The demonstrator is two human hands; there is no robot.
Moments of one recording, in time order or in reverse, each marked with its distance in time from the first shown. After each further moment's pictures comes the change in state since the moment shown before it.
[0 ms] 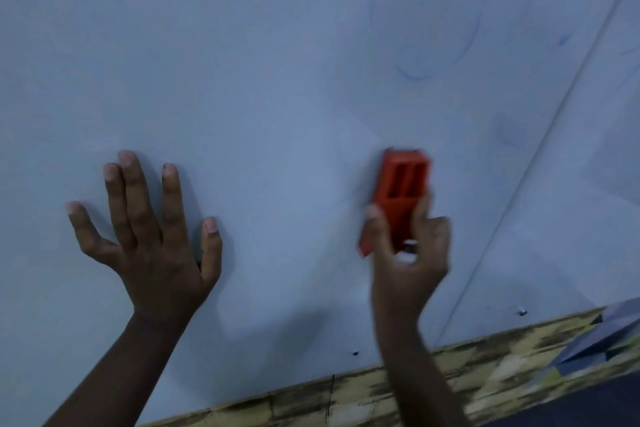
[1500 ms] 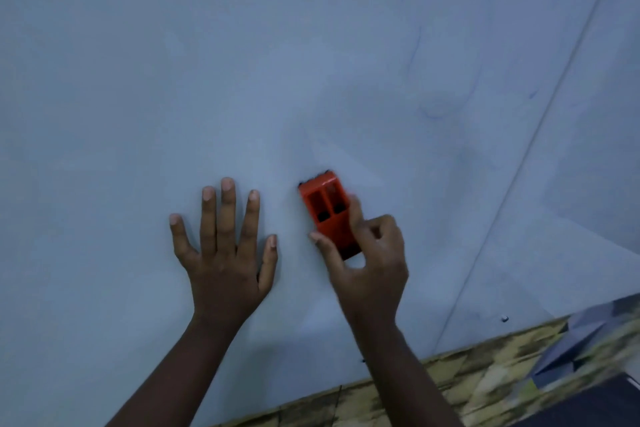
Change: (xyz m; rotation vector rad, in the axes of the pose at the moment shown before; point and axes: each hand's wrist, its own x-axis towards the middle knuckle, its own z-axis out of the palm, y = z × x) left_hand -0.017 0.001 0.005 -0.019 0.029 0.064; right_hand -0.040 -0.069 0.021 -0.278 -0.217 -0.370
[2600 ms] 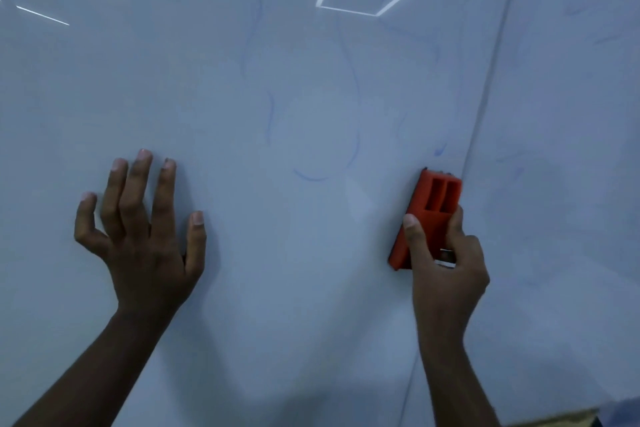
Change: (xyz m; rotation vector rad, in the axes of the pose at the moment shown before) left_hand 0.120 0.074 0.009 0.093 0.150 -0.068; right_hand 0.135 0.177 -0.093 0.354 0.231 0.435
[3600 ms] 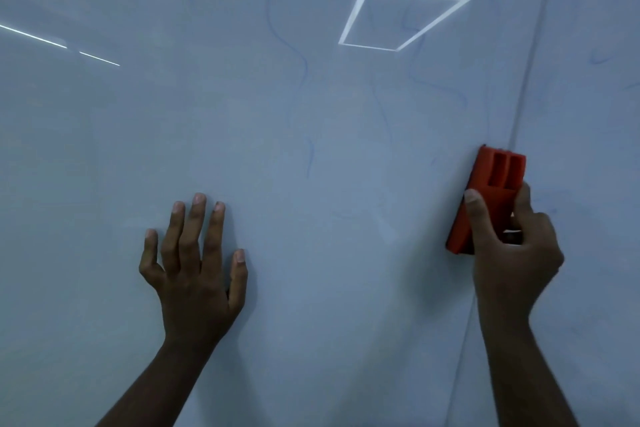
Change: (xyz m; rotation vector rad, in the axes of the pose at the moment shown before) left_hand -0.006 -0.002 0.005 0.052 -0.024 -0.005; right_hand 0.072 -0.037 0.009 -0.112 0.103 -0.201
